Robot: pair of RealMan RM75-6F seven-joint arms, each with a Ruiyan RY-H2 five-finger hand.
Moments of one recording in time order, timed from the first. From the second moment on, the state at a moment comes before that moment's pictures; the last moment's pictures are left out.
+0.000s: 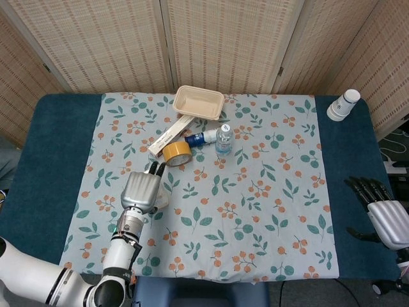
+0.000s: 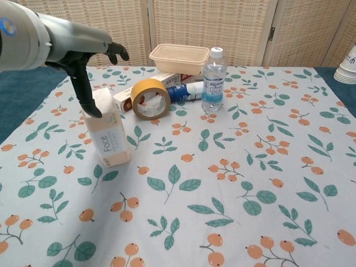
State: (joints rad) left arm -1.07 -1.49 -0.45 -2.21 0.16 1.63 1.30; right arm 0.16 -0.83 -0.01 -1.73 -1.59 1.34 0.19
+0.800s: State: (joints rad) left arm -1.15 -1.56 -0.47 -2.08 0.06 1.68 1.24; right arm 0.16 -0.82 0.00 -1.71 -1.57 1.33 0.24
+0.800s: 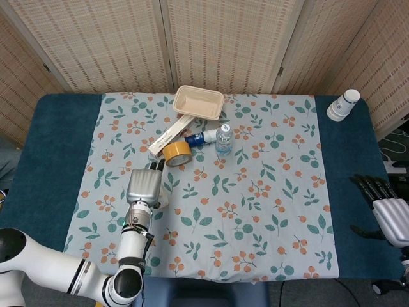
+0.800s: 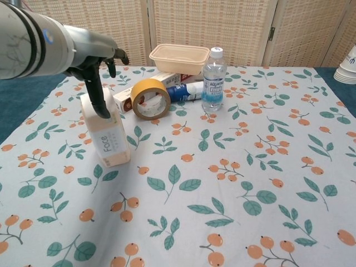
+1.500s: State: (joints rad) left arm -1.16 -1.59 -0.48 -1.96 0.00 1.66 1.21; right arm 0.17 -0.82 0.00 -1.69 -1.57 1.31 0.28
